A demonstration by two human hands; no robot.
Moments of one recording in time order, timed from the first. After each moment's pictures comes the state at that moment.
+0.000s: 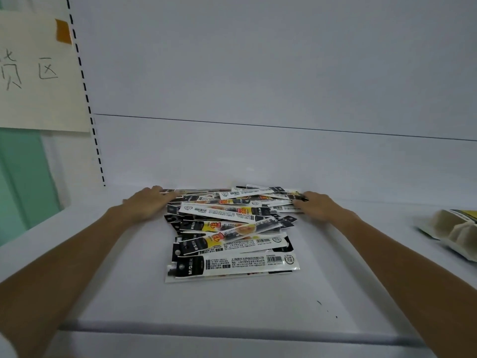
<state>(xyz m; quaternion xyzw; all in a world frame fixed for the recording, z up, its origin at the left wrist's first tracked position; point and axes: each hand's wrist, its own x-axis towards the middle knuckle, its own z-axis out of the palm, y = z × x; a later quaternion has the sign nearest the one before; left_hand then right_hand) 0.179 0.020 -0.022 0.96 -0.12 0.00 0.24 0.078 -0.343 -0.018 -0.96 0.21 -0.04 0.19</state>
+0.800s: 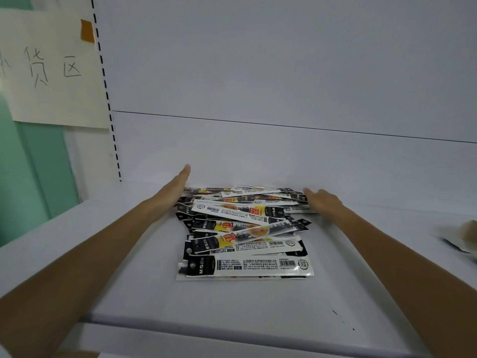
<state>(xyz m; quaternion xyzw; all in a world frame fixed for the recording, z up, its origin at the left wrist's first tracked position) 0.166 -0.010 -0.012 0.84 -0.11 -0.04 0.52 0.103 -0.328 -0.018 -0.93 0.27 -0.10 0.23</state>
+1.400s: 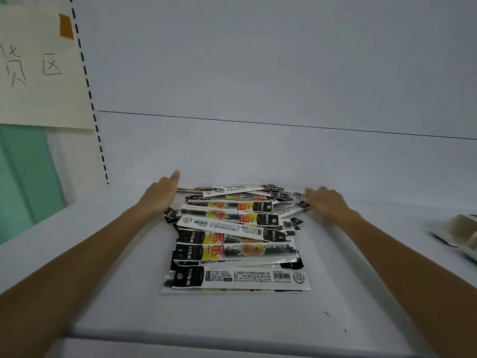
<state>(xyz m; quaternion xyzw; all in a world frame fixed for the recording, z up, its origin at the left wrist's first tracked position) 0.167 -0.016 -0.011 0.93 -0.07 0.02 0.35 0.090 -0.340 -0.015 -0.94 0.26 -0.09 0.20</state>
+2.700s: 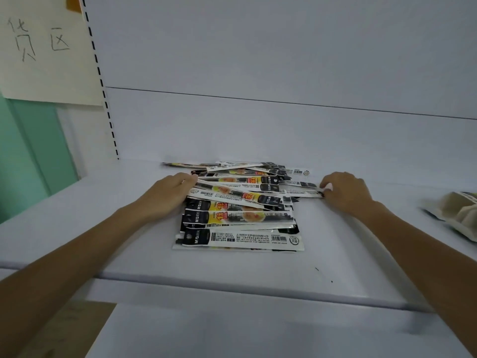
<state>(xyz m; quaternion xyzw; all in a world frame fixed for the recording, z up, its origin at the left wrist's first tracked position) 0.084 0.001 -0.016 0.91 -0.18 0.00 0.37 0.034 -0.353 -0.020 -0.98 0.15 -0.15 0.00</state>
